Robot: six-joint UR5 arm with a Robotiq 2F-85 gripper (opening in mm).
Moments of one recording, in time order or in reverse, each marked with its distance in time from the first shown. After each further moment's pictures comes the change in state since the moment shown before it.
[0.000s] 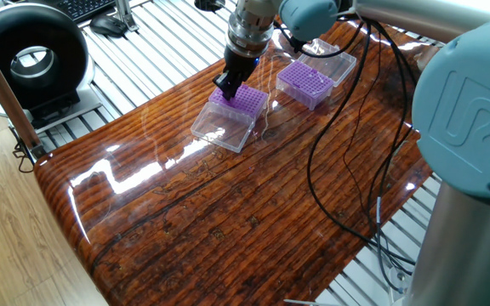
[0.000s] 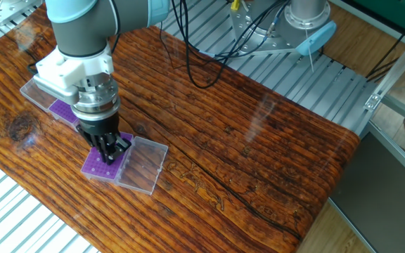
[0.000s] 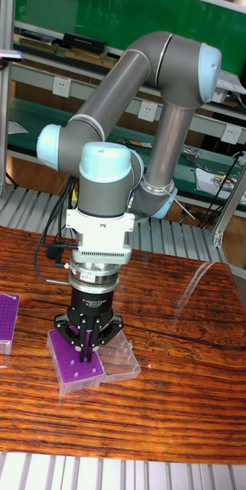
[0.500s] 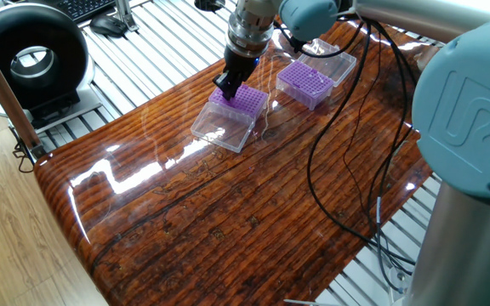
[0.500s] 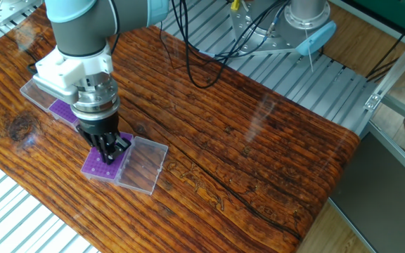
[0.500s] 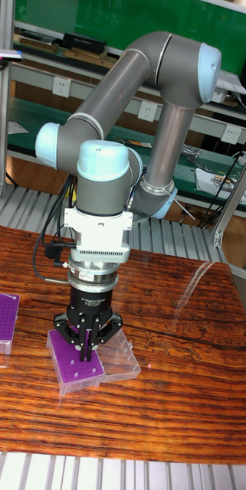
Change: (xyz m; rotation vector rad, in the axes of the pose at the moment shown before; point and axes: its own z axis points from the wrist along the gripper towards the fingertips) arm 0.001 -0.003 -0.004 -0.005 0.003 -0.004
